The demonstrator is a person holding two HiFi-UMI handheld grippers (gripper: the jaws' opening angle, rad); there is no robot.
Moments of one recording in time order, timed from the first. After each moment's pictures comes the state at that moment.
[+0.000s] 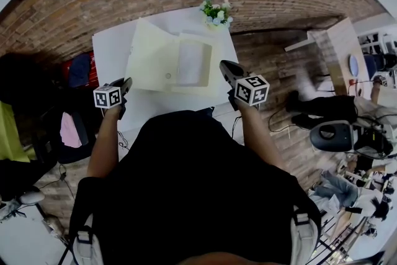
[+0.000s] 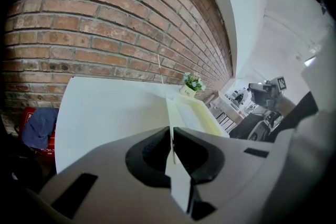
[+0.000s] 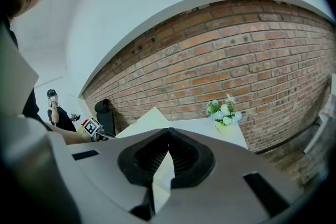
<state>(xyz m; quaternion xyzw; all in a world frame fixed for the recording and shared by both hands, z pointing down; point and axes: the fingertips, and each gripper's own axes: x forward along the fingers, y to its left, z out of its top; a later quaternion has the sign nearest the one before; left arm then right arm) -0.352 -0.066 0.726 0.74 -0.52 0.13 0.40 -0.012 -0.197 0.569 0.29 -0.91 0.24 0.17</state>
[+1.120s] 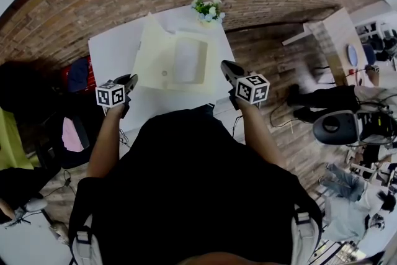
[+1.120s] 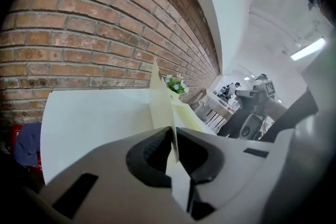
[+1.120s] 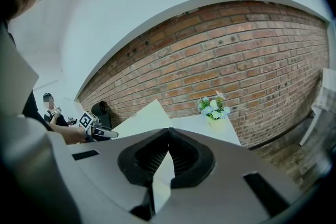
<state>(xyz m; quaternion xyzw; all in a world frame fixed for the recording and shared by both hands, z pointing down) -0.292 -0.088 0.679 0.79 -0.48 0.13 0.36 0.030 -0.186 0.582 0.31 -0.90 0.25 0.16</state>
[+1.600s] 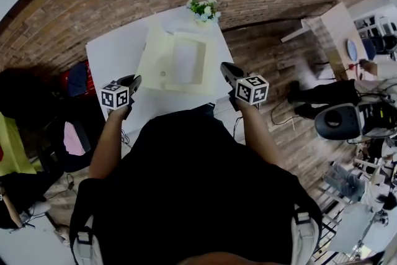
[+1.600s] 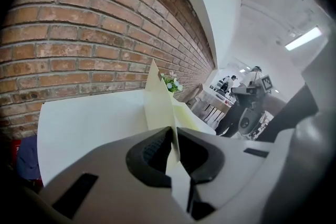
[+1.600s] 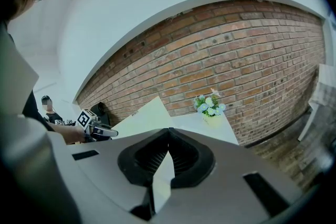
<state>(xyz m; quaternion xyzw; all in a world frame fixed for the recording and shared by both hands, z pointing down) -0.261 -0.098 0.668 0.80 -0.46 0.16 0.34 0.047 -0.185 0.588 0.32 -0.90 0.26 0.16</state>
